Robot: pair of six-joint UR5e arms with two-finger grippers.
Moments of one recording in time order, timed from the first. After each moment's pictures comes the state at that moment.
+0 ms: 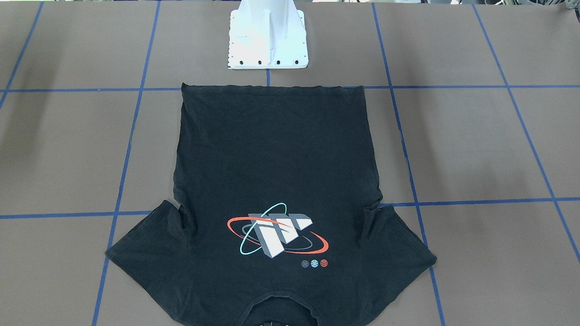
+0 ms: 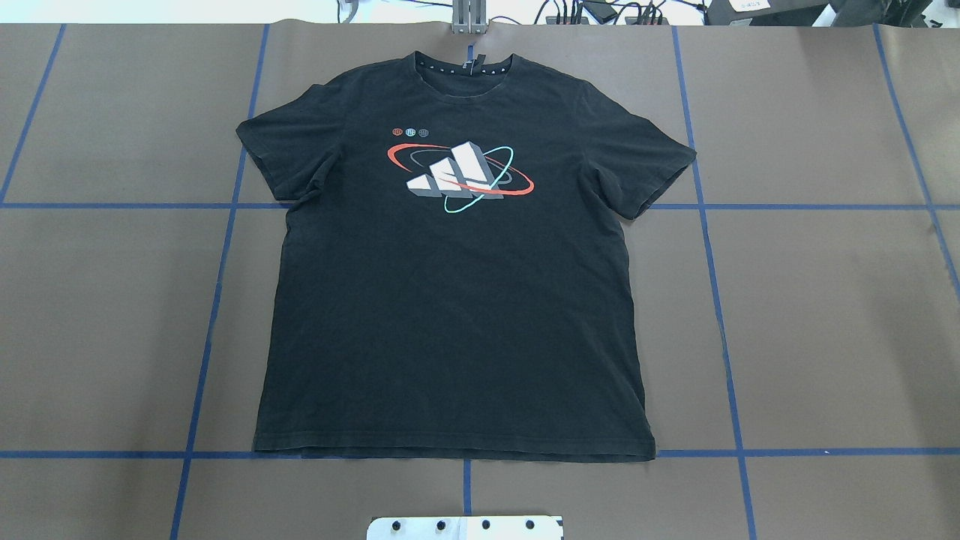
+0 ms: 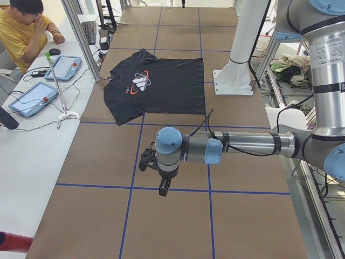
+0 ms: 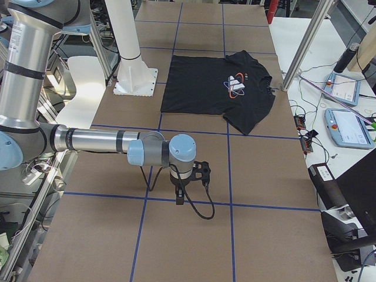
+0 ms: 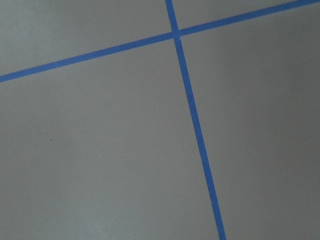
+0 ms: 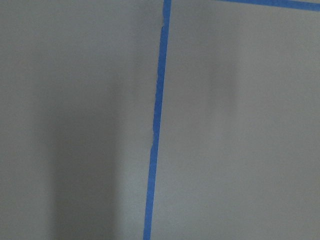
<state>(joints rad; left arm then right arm) -1.55 -1.36 -1.79 -1.64 -2.31 0.18 1.50 -1.87 1.84 -1.55 2.30 -0.02</state>
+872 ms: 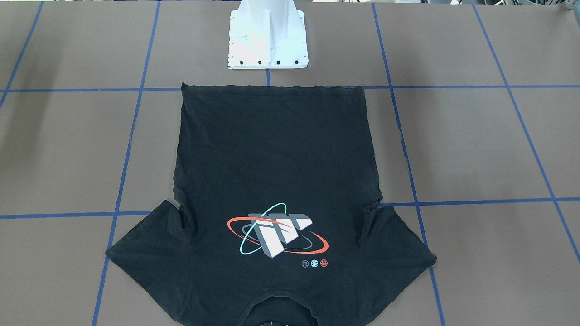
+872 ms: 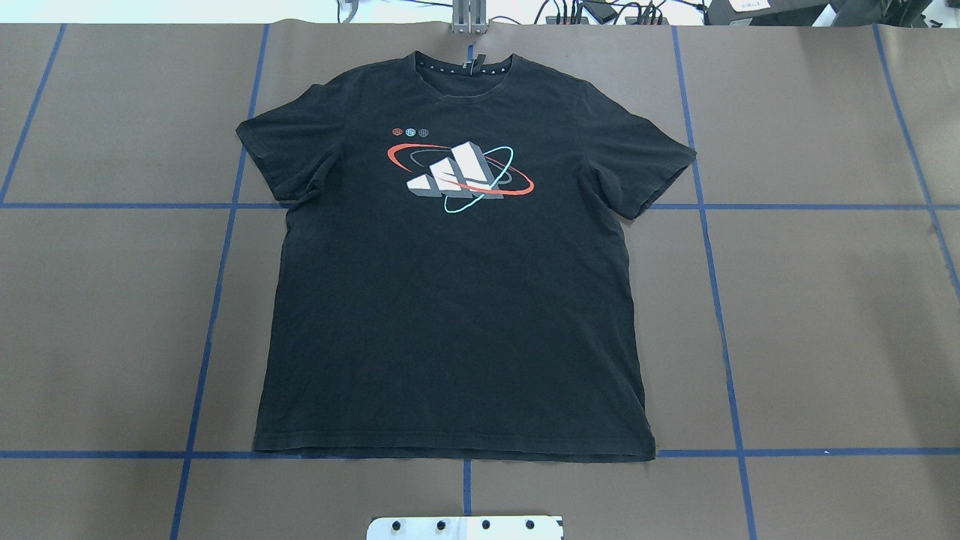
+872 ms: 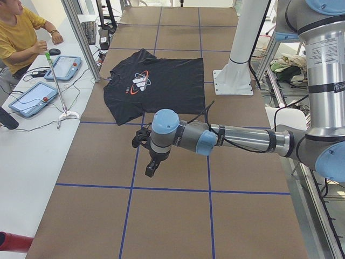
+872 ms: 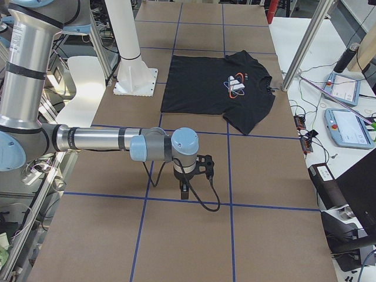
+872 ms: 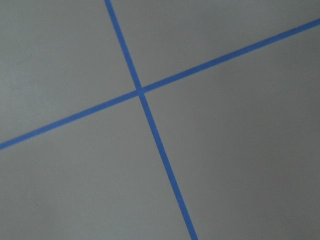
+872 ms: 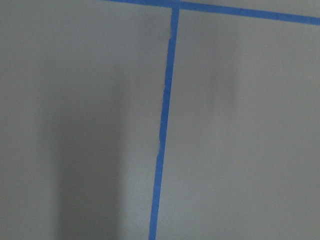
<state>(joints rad) -1.51 -1.39 -1.84 -1.84 -2.32 0.18 1.50 -1.84 1.89 -1.55 2.31 -0.02</state>
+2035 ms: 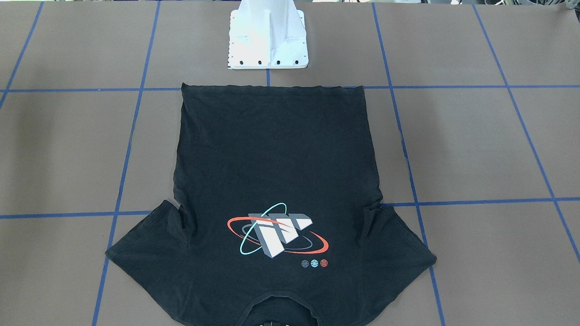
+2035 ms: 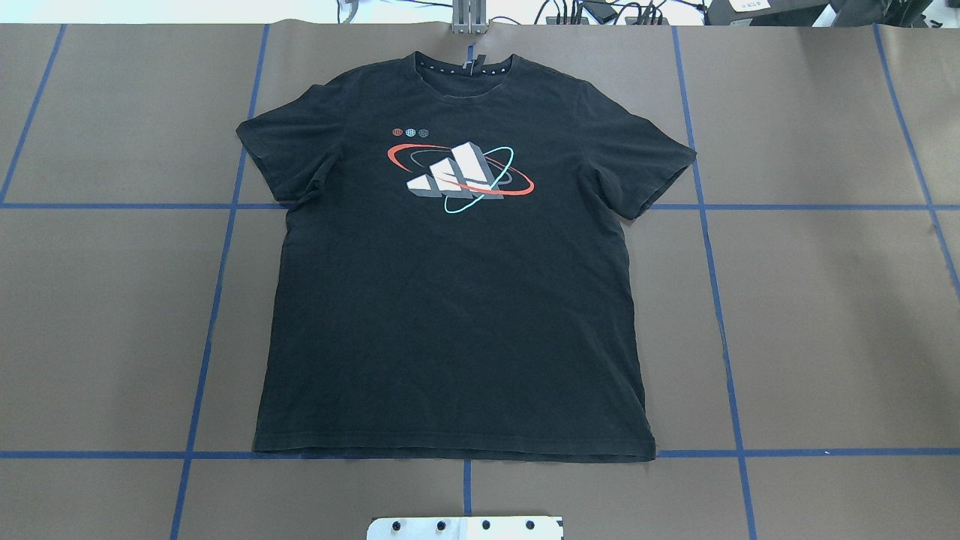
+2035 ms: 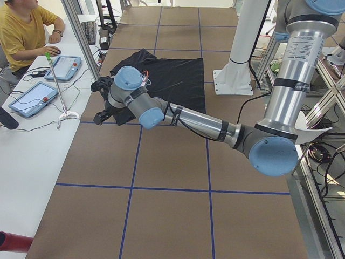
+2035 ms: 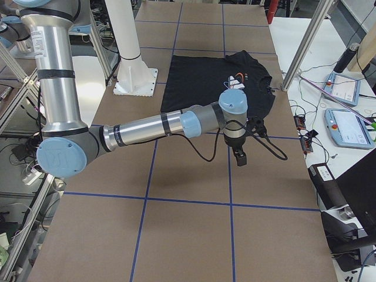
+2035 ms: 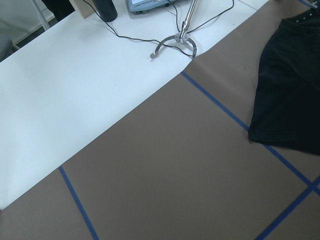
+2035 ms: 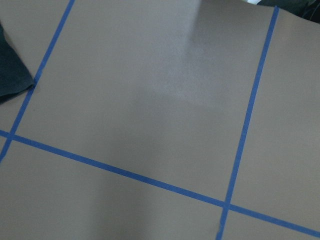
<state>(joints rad) -1.45 -1.82 -1.62 -2.20 -2.31 -0.09 1.46 -1.45 1.73 -1.44 2.31 0.07</state>
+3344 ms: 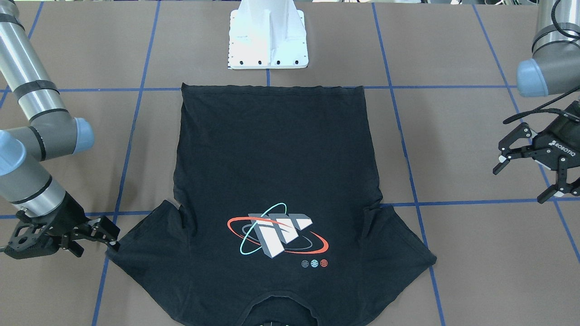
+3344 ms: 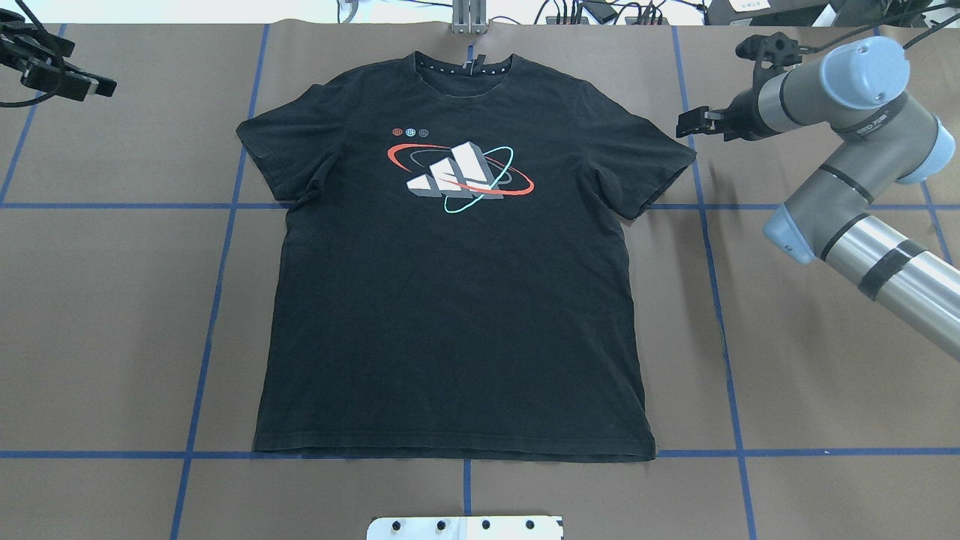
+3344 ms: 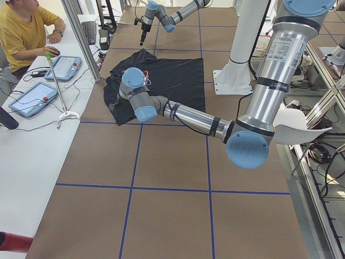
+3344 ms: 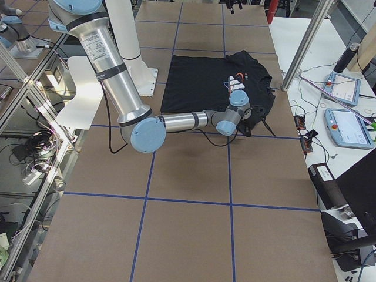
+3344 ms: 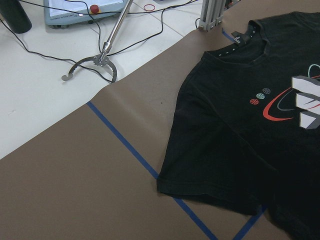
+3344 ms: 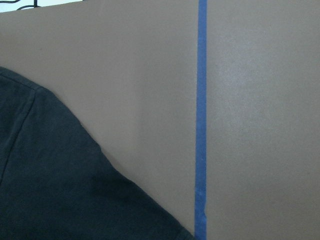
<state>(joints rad) -1.25 -1.86 -1.58 -2.36 -2.31 -0.23 0.96 -1.08 1.15 -0.67 1.98 0.99</state>
